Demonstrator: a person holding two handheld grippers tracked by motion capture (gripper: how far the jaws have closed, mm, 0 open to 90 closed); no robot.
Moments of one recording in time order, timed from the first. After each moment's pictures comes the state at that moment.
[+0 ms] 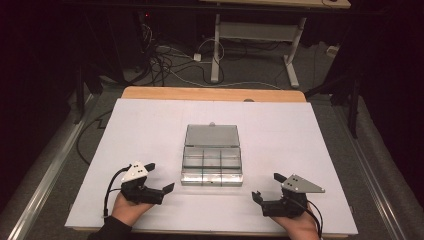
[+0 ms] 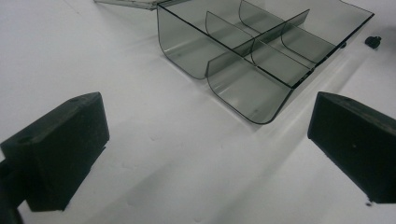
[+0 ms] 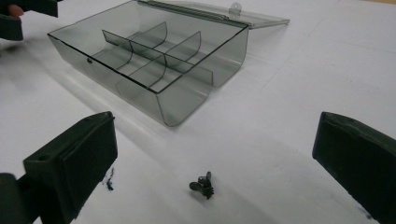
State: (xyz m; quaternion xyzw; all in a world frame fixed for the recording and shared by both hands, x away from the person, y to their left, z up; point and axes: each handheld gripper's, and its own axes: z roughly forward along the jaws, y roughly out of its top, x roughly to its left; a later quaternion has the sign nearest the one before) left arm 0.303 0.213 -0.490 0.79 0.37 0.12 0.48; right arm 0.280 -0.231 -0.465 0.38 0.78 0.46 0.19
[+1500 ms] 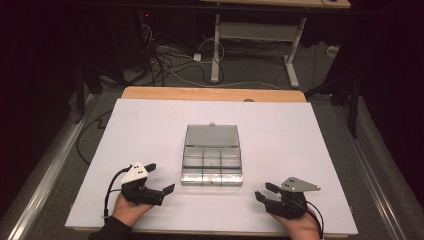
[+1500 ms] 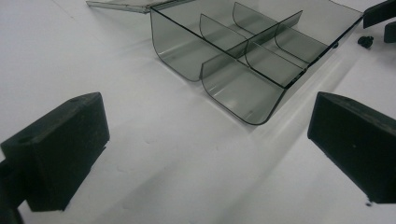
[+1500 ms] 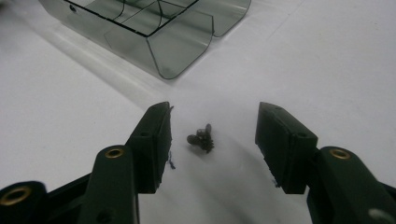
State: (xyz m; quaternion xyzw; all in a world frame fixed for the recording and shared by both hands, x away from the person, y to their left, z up) left arm 0.302 0.213 -0.491 0.79 0.36 0.12 0.49; right arm 0.281 -0.234 -0.476 0.40 0.81 0.41 0.15
